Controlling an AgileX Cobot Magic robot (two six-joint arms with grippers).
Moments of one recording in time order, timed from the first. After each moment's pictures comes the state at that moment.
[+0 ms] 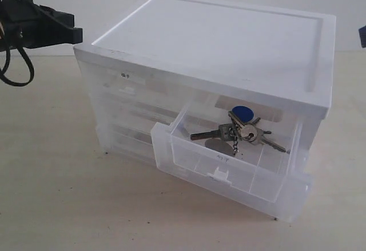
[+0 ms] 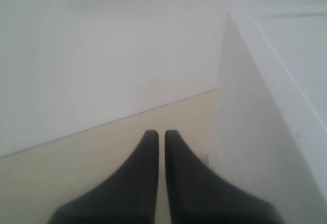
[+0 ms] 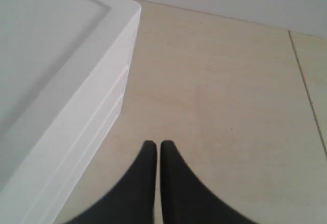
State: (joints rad) left arm -0.12 1.58 -0.91 0.71 -0.36 -0.58; right arm 0.32 1.07 -0.94 -0.51 0.74 0.40
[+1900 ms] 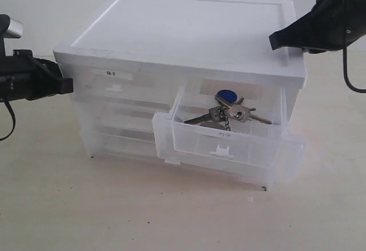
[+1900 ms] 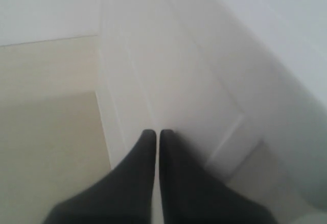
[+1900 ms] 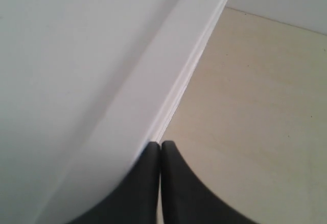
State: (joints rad) left arm 0.00 1.64 -0.71 1.09 -0.66 -0.91; right arm 0.29 1.51 -1.12 -0.03 0.47 -0.05
